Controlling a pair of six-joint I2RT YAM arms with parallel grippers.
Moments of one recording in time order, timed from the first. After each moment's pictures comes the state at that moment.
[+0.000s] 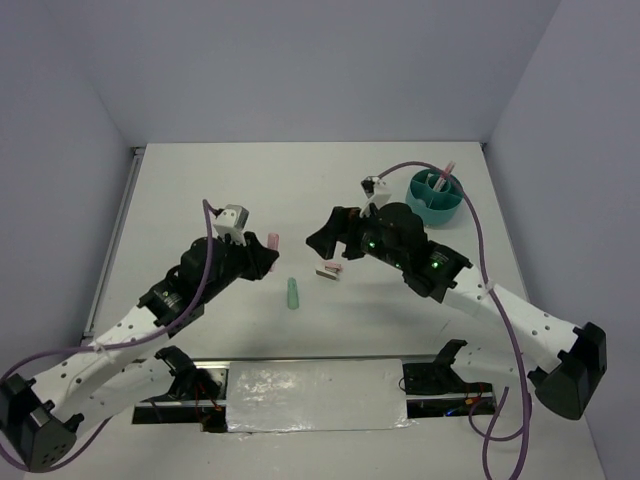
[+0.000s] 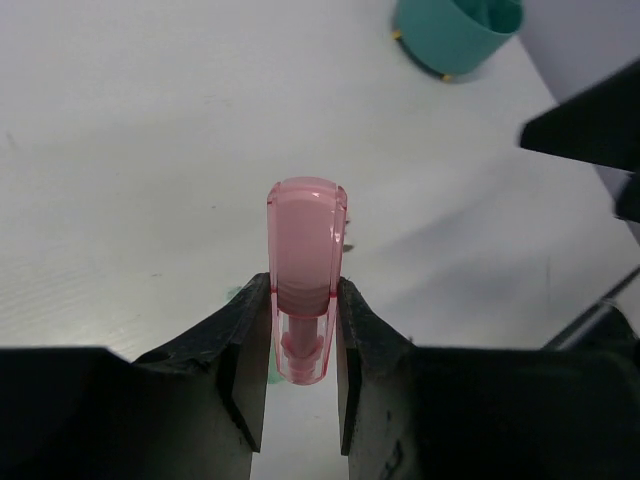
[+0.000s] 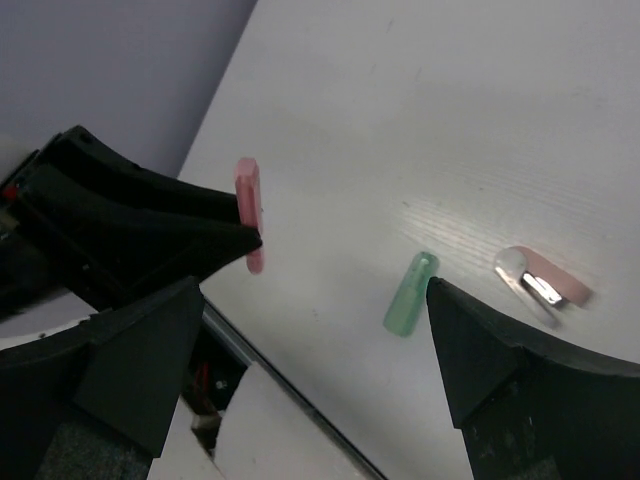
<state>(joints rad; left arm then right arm) -0.66 0.85 0.65 -0.15 -0.11 -0.48 0.77 1.06 0.92 -0.18 -0.03 0.64</state>
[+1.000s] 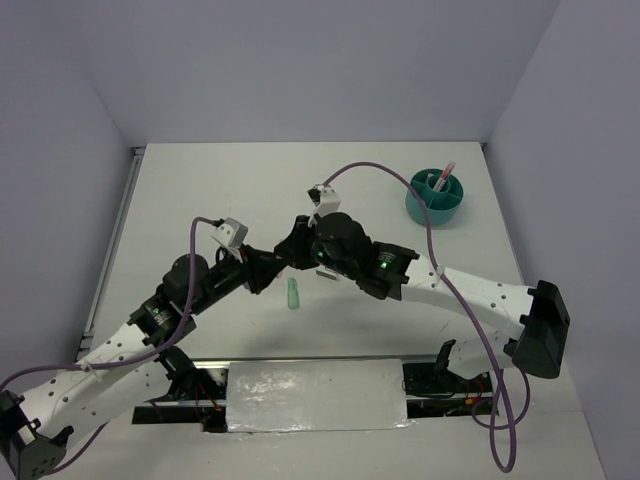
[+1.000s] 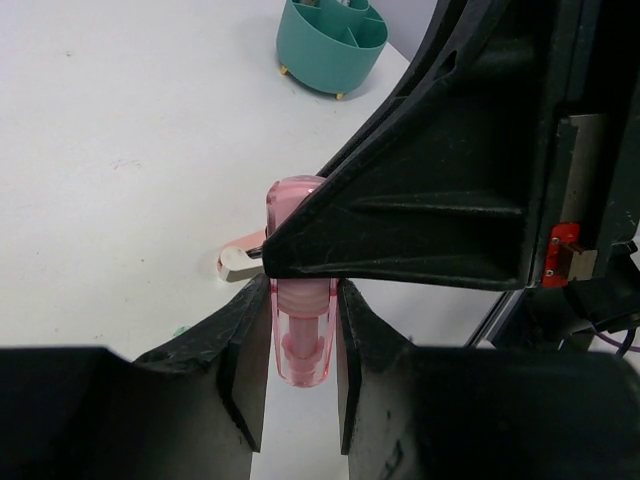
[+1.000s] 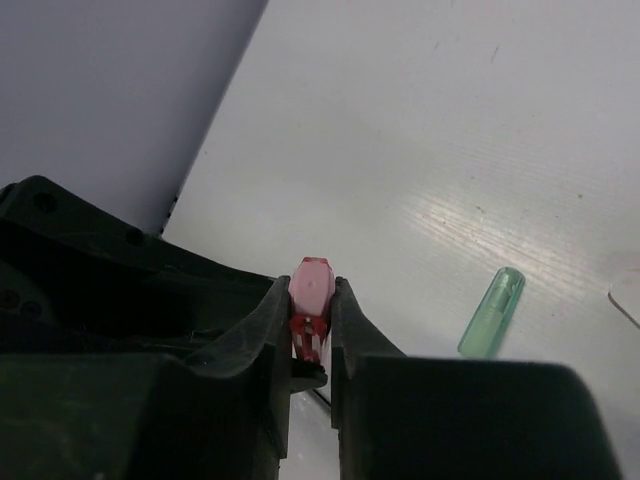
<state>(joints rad) -0.73 0.67 0.54 0.04 0.07 -0.37 1.05 1.33 1.11 -0.14 0.21 0.73</state>
